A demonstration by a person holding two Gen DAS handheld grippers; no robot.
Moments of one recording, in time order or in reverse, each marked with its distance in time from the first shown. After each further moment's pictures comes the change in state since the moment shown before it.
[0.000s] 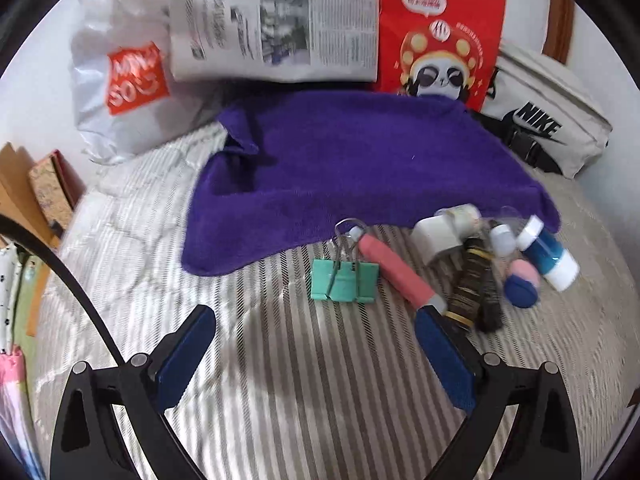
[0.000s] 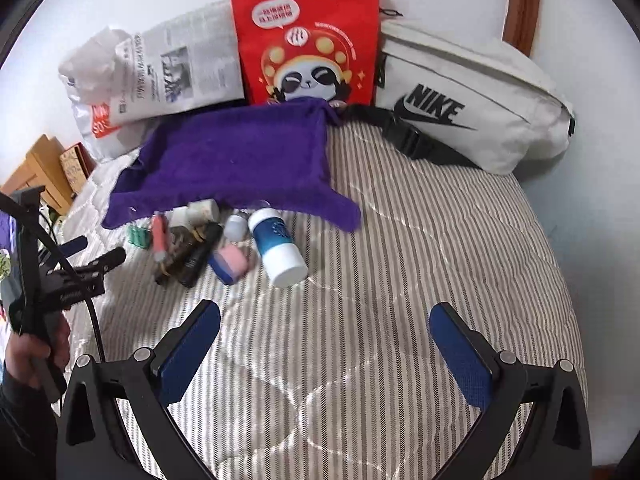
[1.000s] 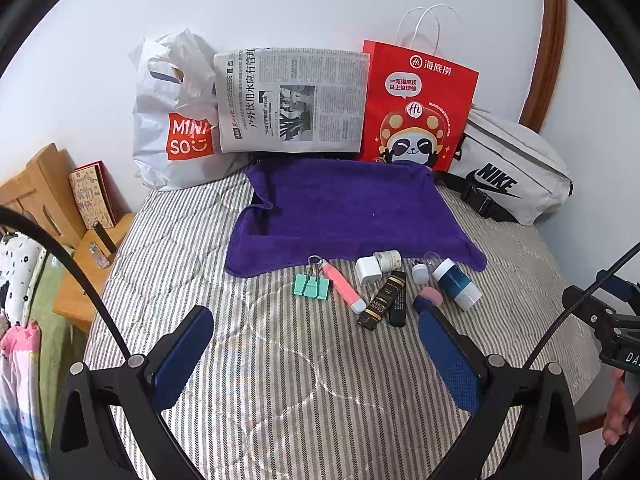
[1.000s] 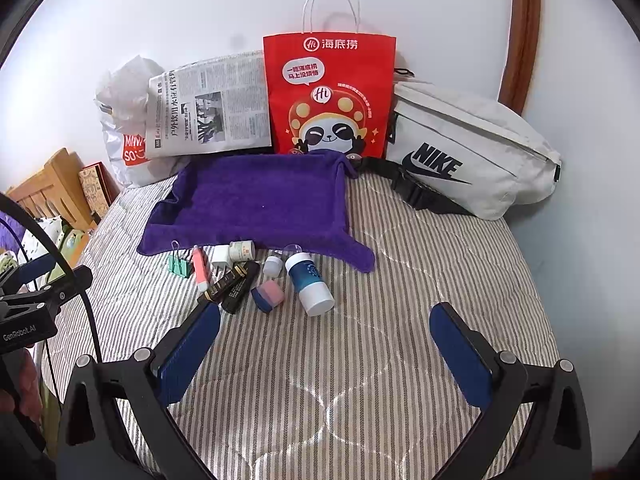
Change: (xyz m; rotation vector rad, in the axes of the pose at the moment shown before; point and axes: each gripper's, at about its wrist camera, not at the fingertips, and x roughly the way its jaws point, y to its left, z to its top) left arm -0.161 -0.022 0.000 -0.098 -0.107 0.017; right arm -0.072 0.028 0.011 -0.032 -0.127 0.014
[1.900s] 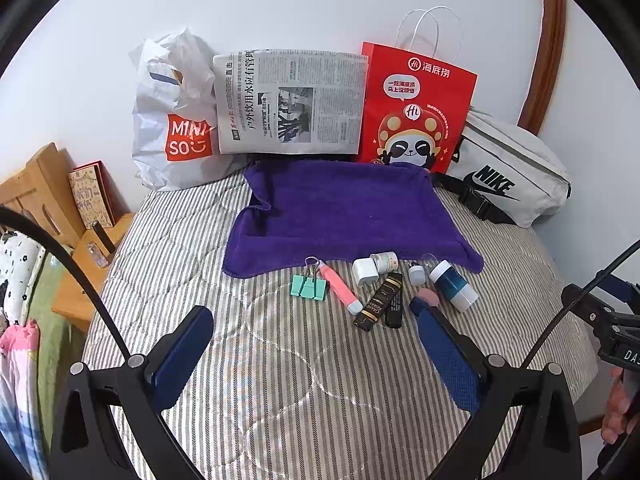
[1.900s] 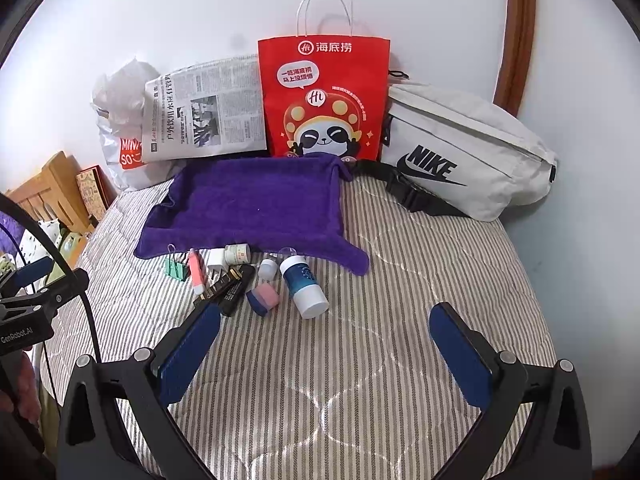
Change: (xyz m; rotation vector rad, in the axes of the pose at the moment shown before) left arm -0.002 -0.003 0.002 0.000 -0.005 -0.001; right arm -0.002 -0.005 0.001 0.003 -0.009 -0.006
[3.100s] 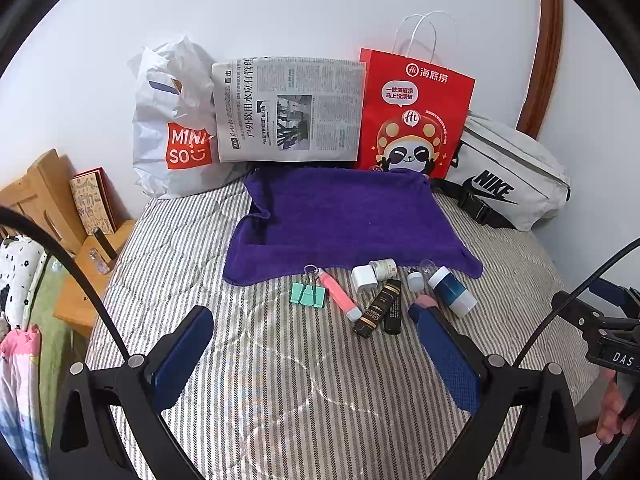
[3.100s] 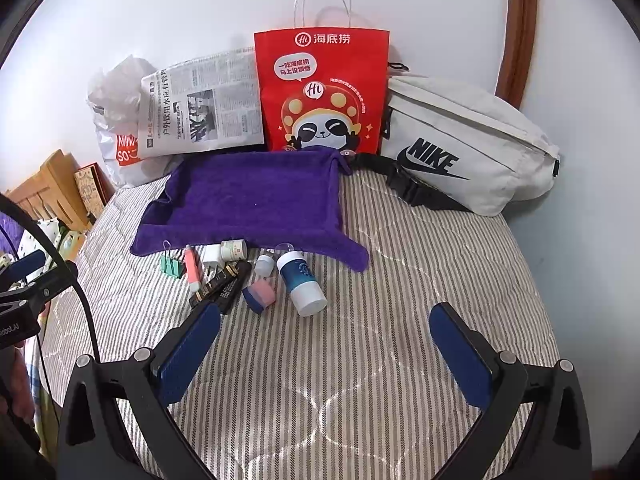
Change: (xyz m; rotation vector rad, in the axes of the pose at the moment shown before) left arm -0.004 -0.004 0.002 0.009 -0.027 0.010; right arm 0.010 -0.004 0.001 0.008 0.021 0.003
